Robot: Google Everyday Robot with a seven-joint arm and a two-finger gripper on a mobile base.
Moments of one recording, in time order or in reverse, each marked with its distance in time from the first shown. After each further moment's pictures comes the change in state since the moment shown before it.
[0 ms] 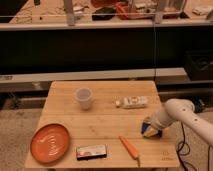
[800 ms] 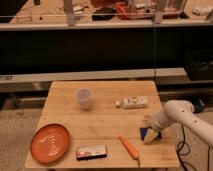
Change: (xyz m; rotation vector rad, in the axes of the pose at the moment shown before) arm -0.005 0.006 0.000 0.011 0.006 0.008
